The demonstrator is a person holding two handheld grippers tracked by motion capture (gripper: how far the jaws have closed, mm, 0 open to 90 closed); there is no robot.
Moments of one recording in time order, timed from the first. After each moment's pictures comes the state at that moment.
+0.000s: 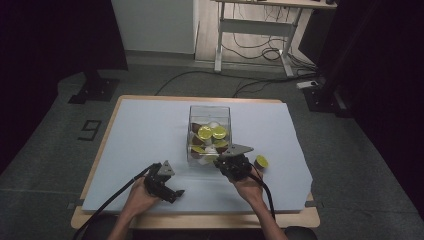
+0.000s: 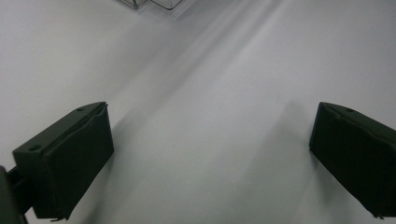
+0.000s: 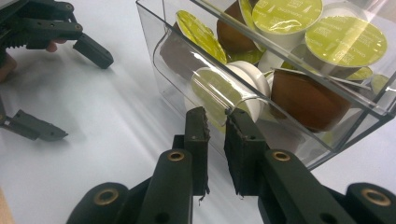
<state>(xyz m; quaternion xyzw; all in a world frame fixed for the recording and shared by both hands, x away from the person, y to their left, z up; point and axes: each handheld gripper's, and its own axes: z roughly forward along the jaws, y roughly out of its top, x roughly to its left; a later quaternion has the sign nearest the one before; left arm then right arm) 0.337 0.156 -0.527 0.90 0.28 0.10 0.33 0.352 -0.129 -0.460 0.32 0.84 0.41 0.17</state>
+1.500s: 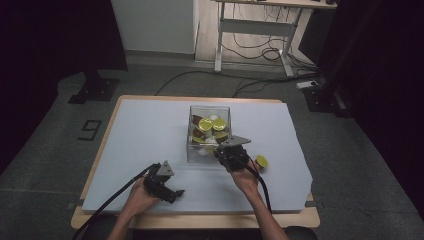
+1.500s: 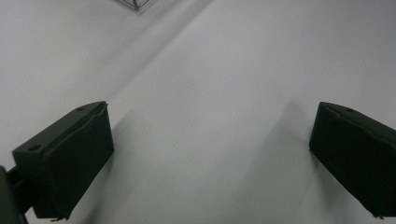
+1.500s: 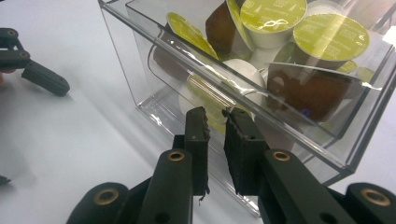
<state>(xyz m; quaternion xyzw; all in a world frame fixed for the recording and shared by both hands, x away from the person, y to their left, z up) 0.336 0.158 -0.529 0.89 0.28 0.10 0.33 0.382 -0.123 -0.462 0.35 0.82 0.41 0.19</state>
